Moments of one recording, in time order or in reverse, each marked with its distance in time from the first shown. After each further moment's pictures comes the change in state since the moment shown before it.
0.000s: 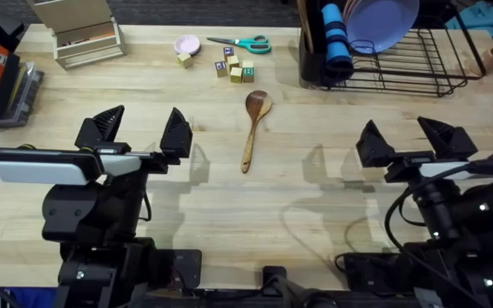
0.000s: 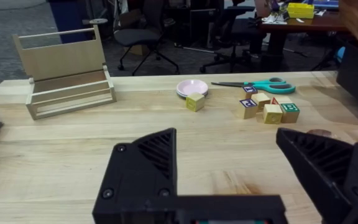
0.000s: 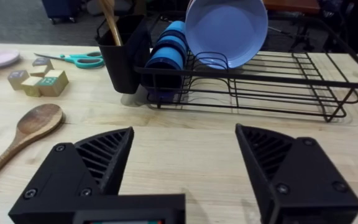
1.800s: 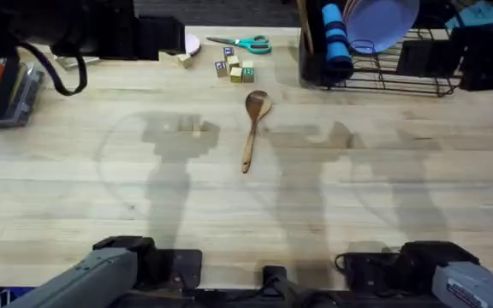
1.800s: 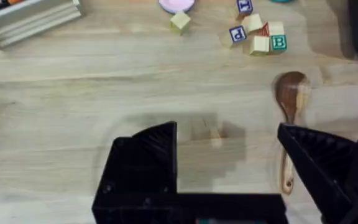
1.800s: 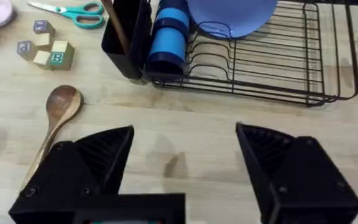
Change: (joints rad) left arm 0.000 1.188 1.324 -0.938 0.074 0.008; right arm 0.000 0.945 1.117 -0.701 -0.010 -0.027
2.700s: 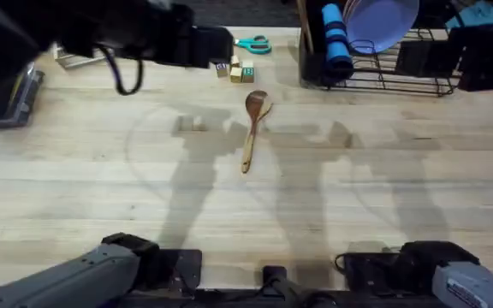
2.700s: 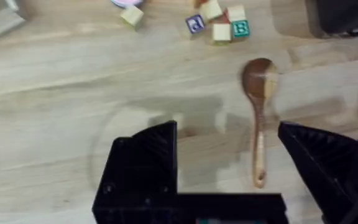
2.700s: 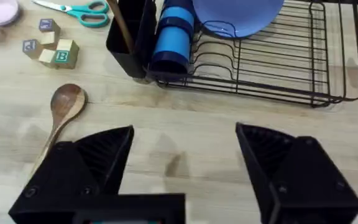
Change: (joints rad) left arm -0.255 0.077 0.002 0.030 -0.098 -0.131; right arm 0.000 0.003 0.001 -0.002 -0.016 0.000
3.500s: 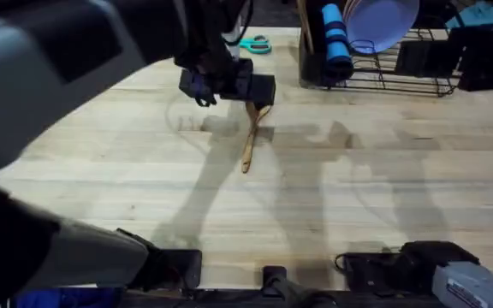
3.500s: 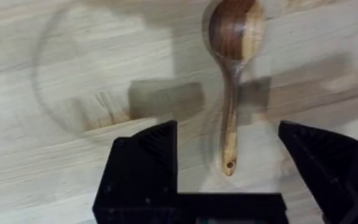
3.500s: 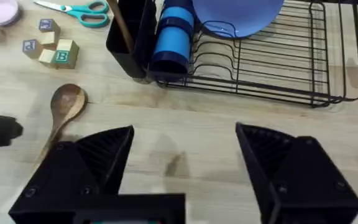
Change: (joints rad) left arm -0.170 0.356 0.000 -0.001 0.074 -0.162; right arm 0.000 0.000 0.000 0.000 0.000 0.000
